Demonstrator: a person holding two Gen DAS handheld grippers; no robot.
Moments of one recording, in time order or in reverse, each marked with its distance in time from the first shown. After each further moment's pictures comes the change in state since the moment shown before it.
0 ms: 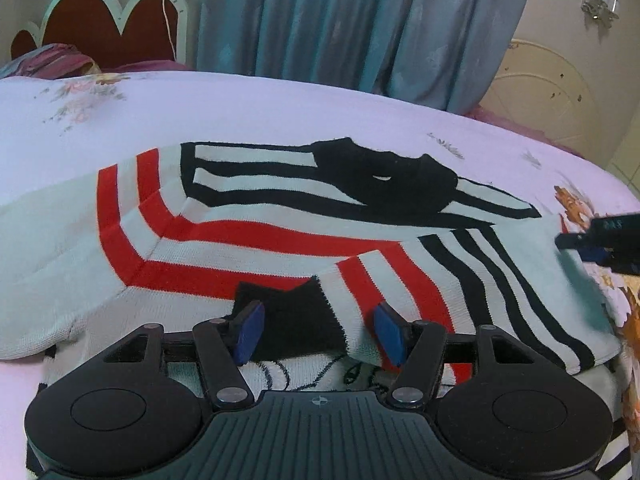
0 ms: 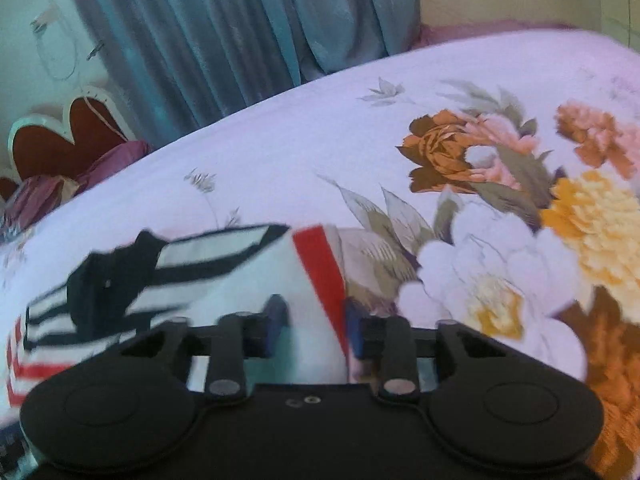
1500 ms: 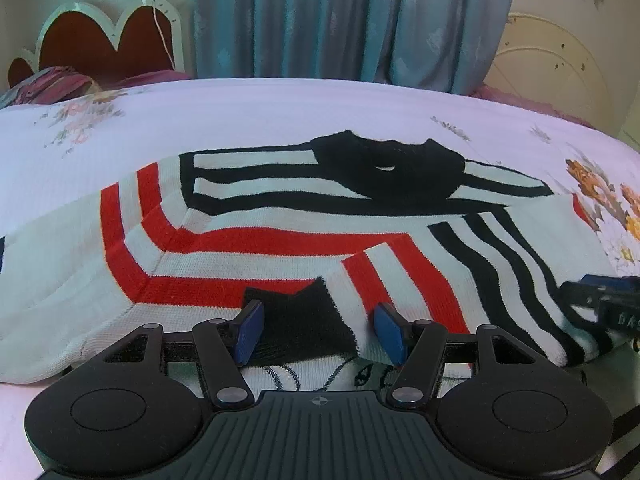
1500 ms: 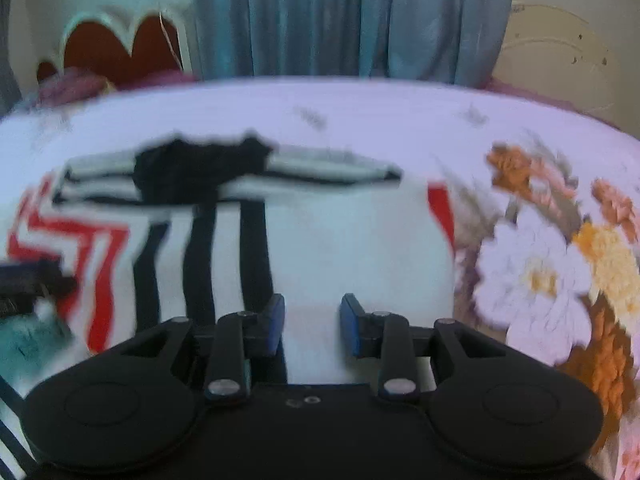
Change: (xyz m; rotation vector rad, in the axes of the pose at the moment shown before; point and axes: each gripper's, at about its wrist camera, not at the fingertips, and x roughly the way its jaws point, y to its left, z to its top) left arm -0.003 -0.007 0.004 0.095 0.021 0.064; right arm -0.035 0.084 -0.084 -0.389 0.016 -0.063
